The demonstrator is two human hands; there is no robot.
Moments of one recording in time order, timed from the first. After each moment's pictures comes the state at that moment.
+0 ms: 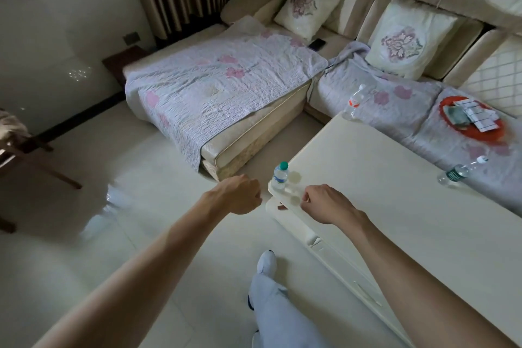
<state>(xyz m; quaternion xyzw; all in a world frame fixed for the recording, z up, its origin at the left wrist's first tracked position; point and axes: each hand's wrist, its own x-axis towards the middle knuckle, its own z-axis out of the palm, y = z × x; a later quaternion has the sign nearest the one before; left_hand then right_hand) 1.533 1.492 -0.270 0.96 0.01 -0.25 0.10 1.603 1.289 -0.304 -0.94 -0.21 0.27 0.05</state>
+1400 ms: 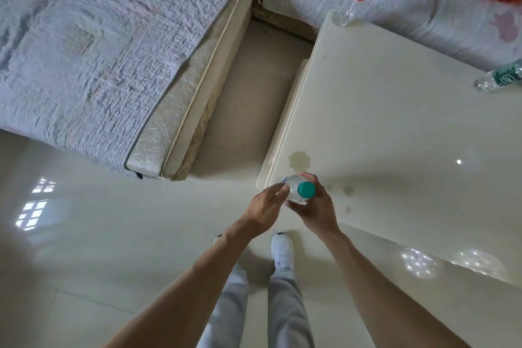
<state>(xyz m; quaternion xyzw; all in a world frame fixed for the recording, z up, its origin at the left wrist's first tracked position) 1.787 1.564 -0.618 0.74 0.06 -0.41 0.52 1.763 1.407 -0.661 -0.91 0.12 0.16 0.36</state>
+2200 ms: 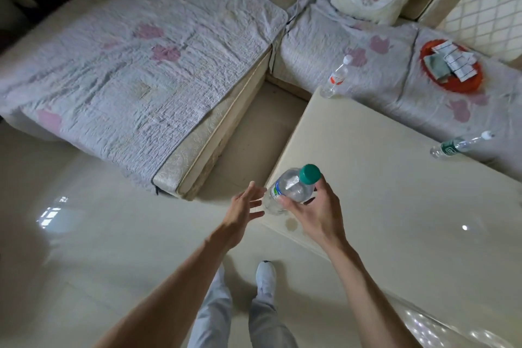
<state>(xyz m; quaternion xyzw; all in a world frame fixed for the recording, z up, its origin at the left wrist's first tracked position) 1.784 1.559 -0.454 0.55 0.31 -0.26 0.73 1.789 1.392 -0.407 -0.90 0.08 0.09 0.42</state>
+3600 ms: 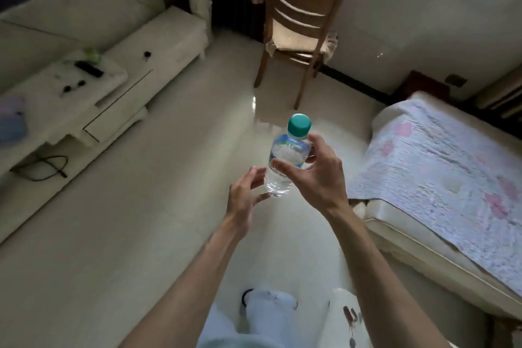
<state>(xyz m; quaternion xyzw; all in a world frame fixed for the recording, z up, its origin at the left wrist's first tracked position) 1.253 1.577 -0.304 0.16 0.56 0.51 0.63 1.389 1.620 -0.247 -0.58 -0.70 0.25 0.32</state>
